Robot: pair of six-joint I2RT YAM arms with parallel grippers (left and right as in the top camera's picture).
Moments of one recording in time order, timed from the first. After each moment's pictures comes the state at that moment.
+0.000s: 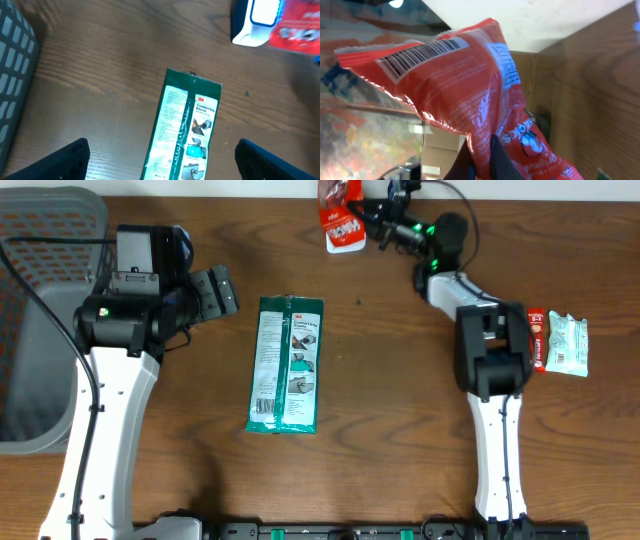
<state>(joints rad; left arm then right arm) -0.07 1.42 1.47 -0.97 0.07 -0.34 0.13 2.58 1.91 1.01 -1.06 1.80</state>
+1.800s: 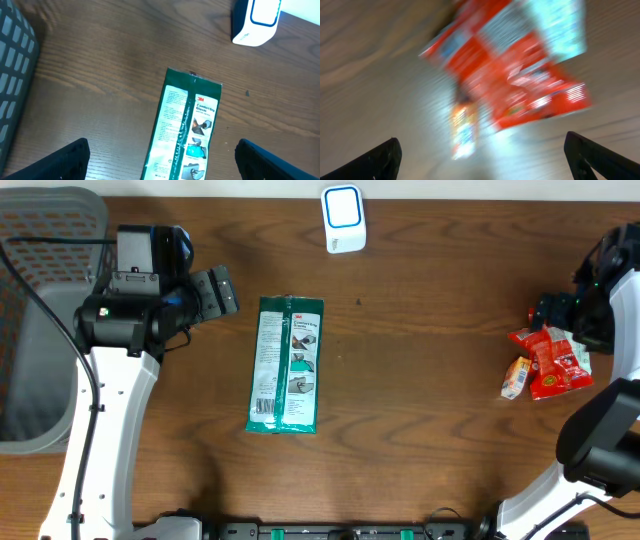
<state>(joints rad) -0.07 1.42 1.47 -0.97 0.07 -0.34 -0.36 1.92 1.74 -1.35 -0.03 0.06</state>
